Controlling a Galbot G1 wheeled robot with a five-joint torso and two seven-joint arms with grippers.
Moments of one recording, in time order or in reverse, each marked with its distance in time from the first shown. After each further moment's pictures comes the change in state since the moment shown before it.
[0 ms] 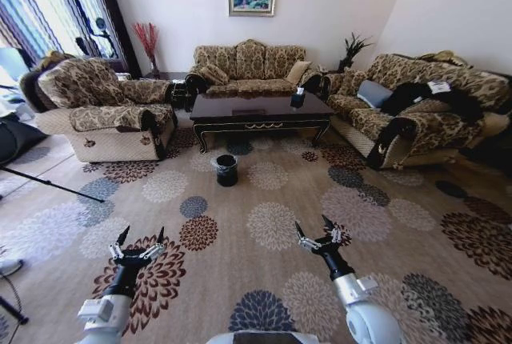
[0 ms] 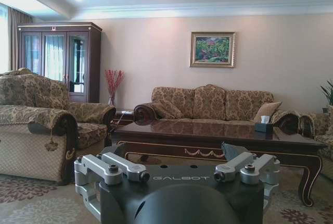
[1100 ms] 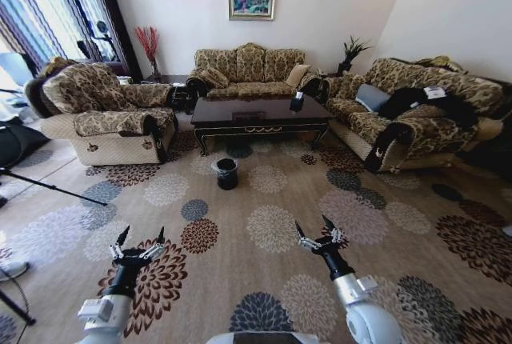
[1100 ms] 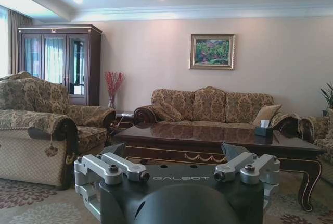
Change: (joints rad) left arm 0.000 0.000 0.000 0.000 0.000 0.000 0.000; right arm 0.000 0.000 0.000 0.000 0.000 0.000 0.000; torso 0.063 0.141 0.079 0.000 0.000
